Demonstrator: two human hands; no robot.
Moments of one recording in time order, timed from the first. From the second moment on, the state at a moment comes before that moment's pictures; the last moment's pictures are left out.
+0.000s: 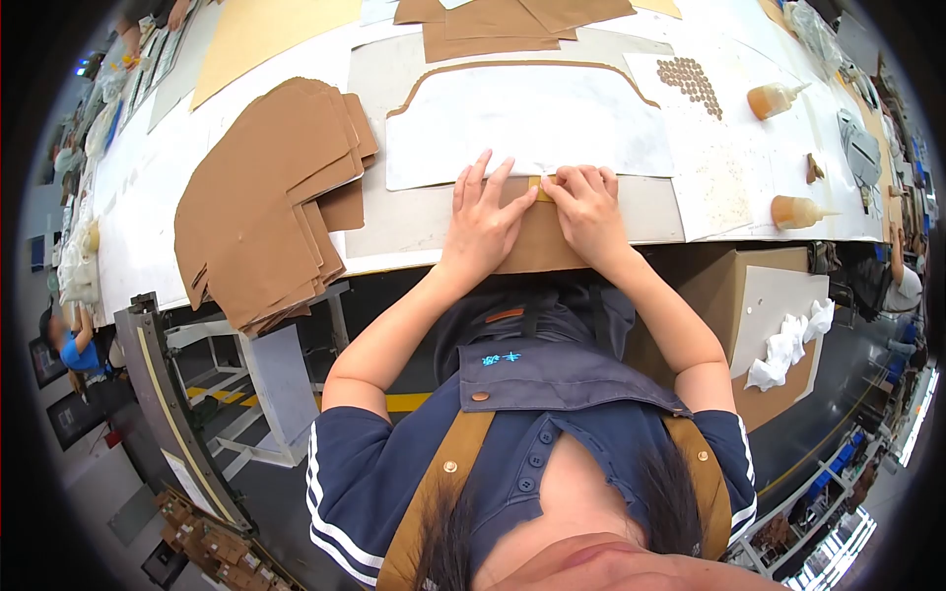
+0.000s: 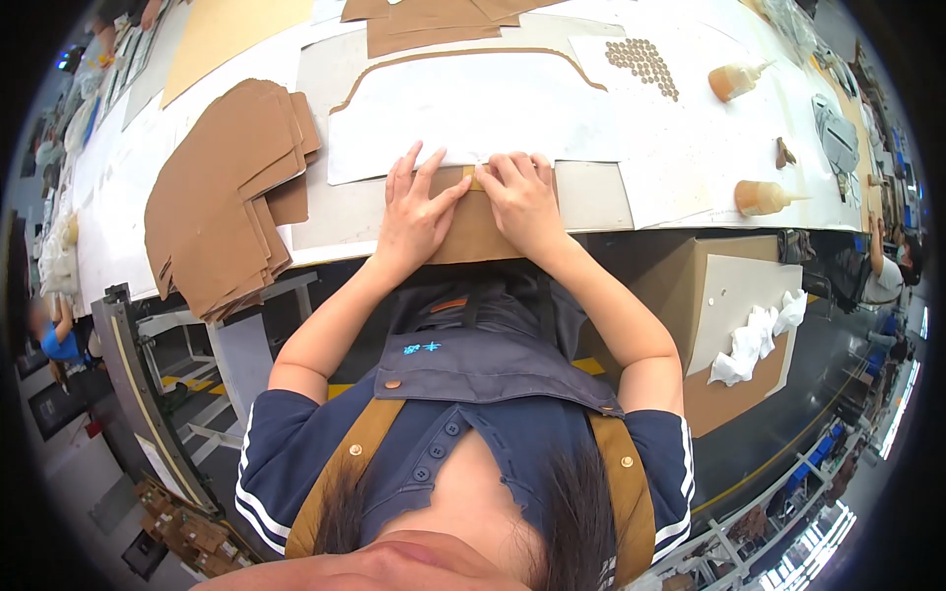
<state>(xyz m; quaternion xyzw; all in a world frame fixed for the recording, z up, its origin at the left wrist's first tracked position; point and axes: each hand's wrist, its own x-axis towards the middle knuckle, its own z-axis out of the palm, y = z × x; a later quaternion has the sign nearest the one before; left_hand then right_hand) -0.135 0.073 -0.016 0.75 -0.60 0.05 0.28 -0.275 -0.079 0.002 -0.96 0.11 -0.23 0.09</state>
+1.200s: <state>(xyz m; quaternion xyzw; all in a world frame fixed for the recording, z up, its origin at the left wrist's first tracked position) -0.132 0.066 -0.020 0.78 -0.59 0.02 0.19 -0.274 -0.105 0.000 -0.87 0.19 -0.29 0.35</state>
